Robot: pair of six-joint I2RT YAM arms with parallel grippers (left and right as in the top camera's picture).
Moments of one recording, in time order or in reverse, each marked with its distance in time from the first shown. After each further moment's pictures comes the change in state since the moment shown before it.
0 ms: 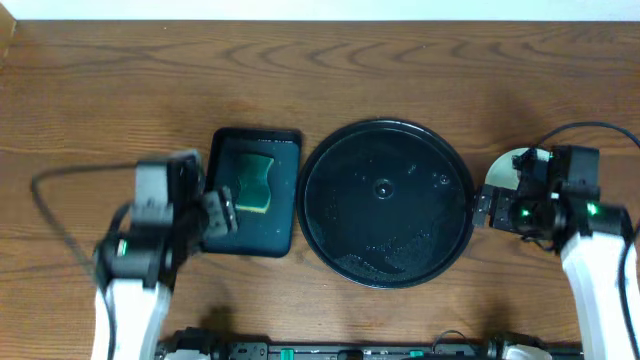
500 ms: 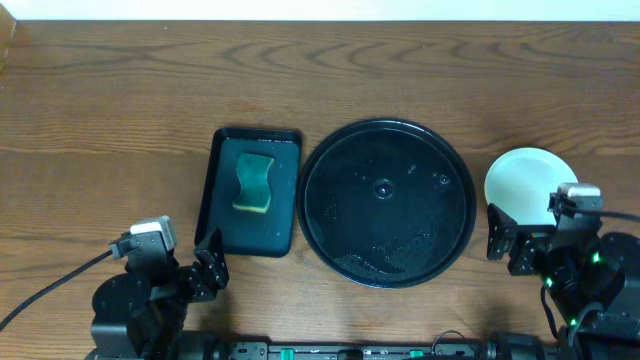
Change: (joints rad) left arm 0.000 -0.634 -0.129 0.003 0.014 -0.032; right arm 0.032 -0.643 -0.028 0.027 0.028 -0.039
